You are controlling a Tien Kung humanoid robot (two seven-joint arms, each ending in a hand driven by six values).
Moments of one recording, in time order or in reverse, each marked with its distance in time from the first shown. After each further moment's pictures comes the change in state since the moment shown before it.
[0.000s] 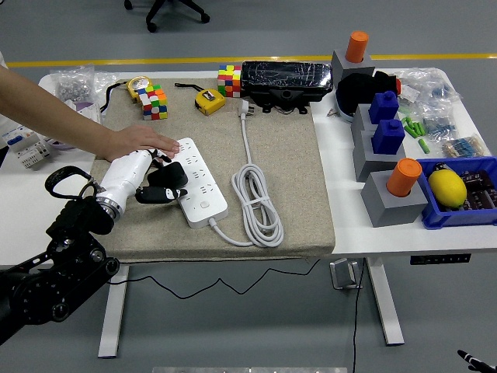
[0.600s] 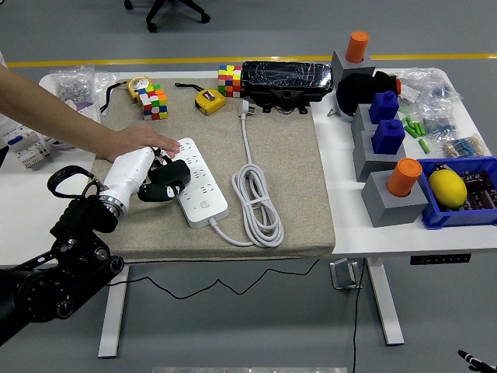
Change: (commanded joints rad) left arm -0.007 -0.005 0.013 -0.001 -0.004 0.054 -0.023; right arm -0.002 0.000 0.001 0.000 -0.001 -0.001 0.000
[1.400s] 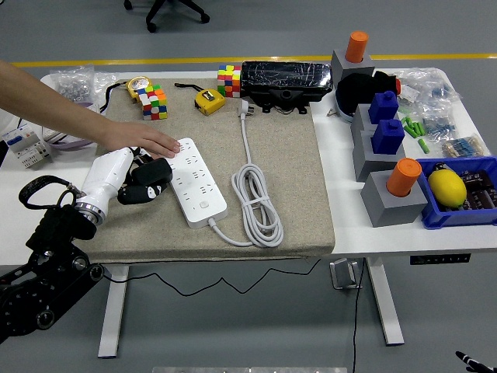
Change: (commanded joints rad) left arm 0.092 0.056 -0.077 -0.025 -0.008 0.028 -0.060; right arm -0.004 0.010 0.013 0.000 -0.004 0.000 0.000
